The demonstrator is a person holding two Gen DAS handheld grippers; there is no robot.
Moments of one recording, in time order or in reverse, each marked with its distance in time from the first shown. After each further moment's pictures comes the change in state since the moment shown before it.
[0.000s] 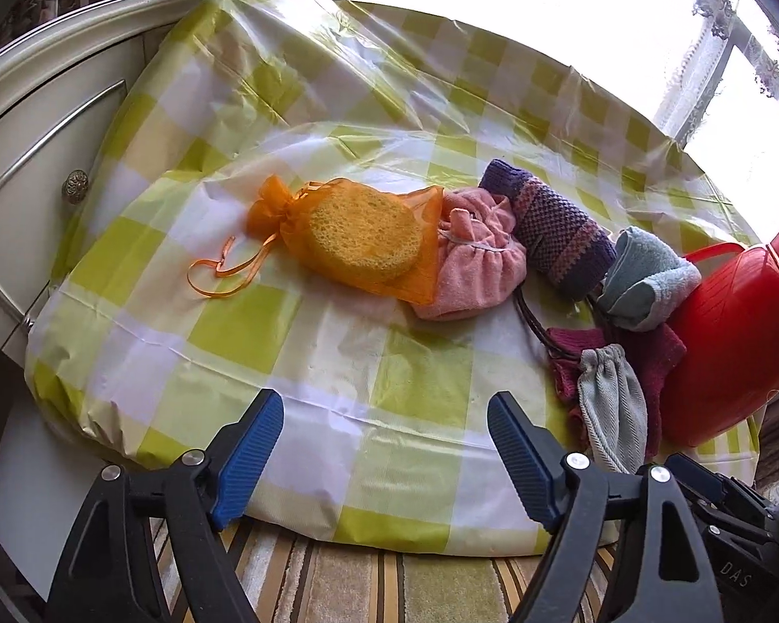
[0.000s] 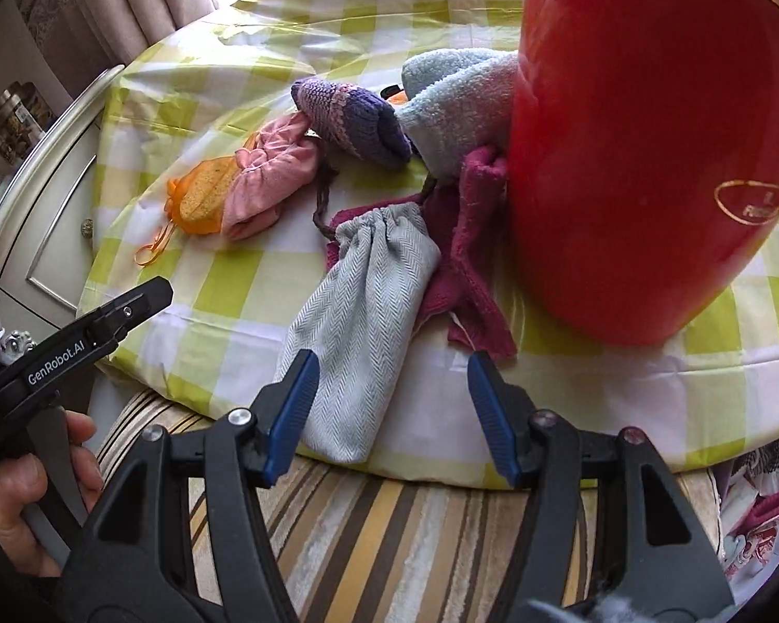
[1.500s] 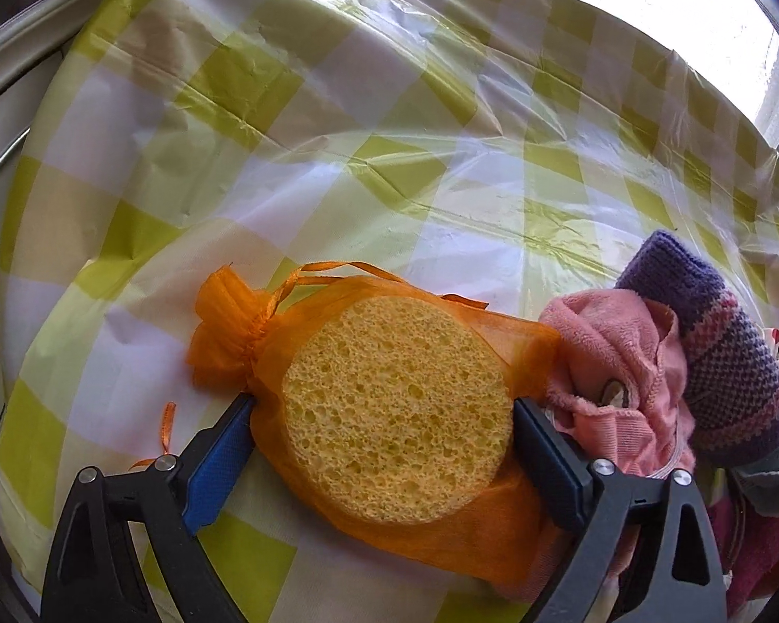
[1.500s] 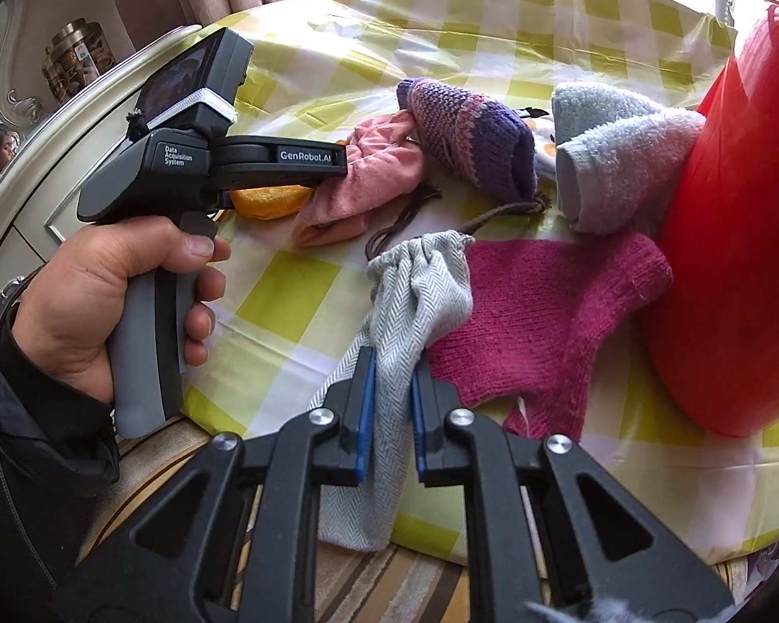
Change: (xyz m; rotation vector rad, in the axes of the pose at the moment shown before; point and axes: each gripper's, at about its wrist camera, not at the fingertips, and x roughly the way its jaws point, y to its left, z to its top) left arm 0.122 0.001 0.093 0.010 0.042 0.186; right arm 0.036 0.043 0.002 -0.200 -0.094 0.090
